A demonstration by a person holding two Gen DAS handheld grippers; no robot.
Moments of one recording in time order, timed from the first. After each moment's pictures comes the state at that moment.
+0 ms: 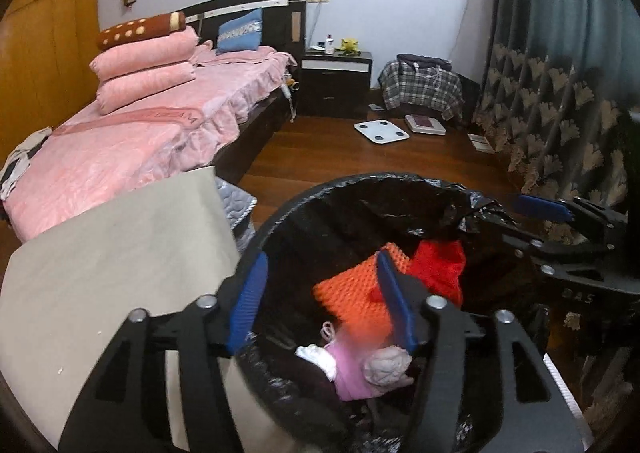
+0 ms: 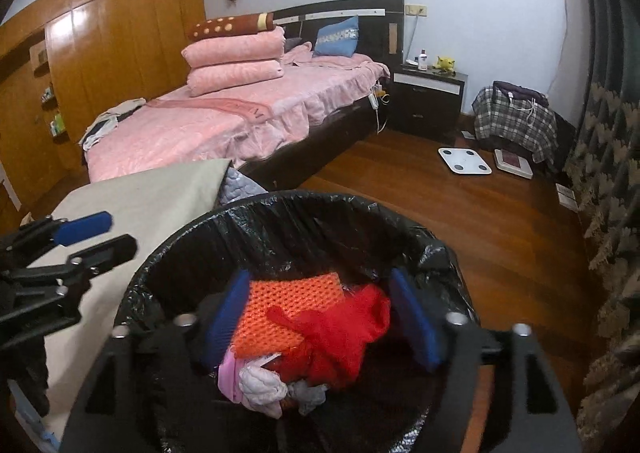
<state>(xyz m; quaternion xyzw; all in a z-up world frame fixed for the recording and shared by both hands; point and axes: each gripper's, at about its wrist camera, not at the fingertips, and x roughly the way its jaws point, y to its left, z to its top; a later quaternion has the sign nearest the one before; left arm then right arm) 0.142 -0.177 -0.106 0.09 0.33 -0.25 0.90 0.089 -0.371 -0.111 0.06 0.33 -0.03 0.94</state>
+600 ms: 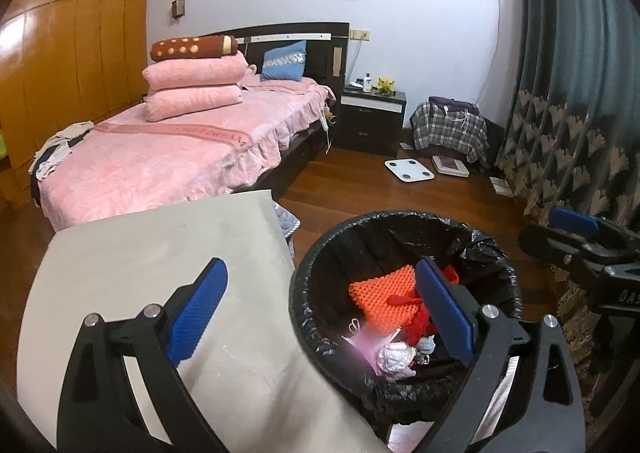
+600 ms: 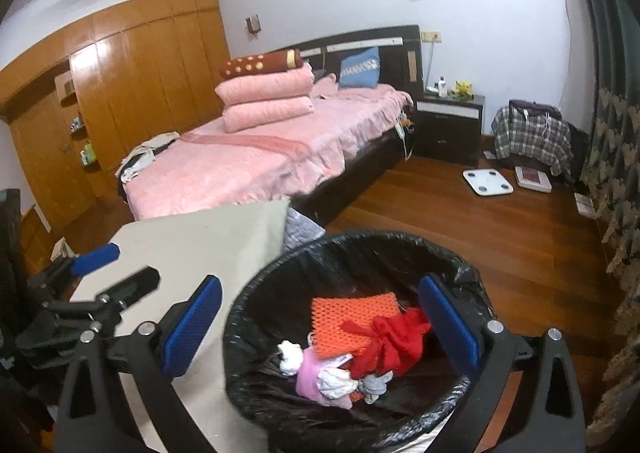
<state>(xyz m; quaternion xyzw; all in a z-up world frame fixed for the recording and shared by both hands) 0.076 -0.111 -0.031 0.04 0.29 -0.19 0.94 0.032 -0.320 -0.024 0.09 0.28 0.02 0.96</state>
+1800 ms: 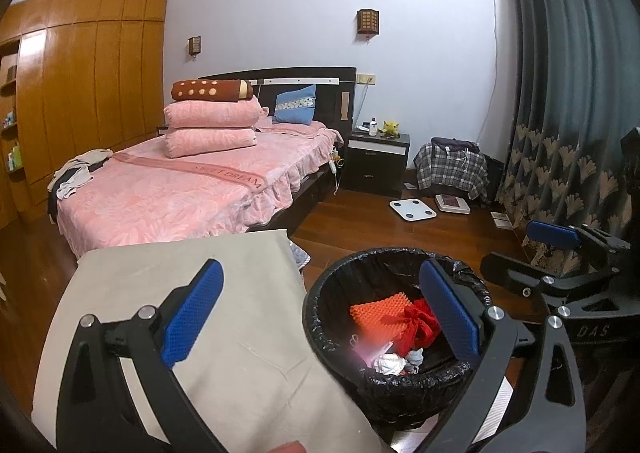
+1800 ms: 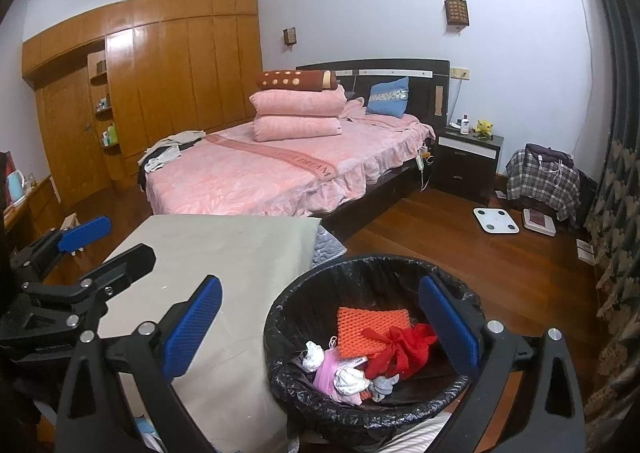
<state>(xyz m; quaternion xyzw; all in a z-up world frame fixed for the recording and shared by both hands) 0.003 -0.079 0.020 0.03 0.22 -0.18 0.96 -0.016 -0.274 0.018 0.04 0.25 0.05 0.97</state>
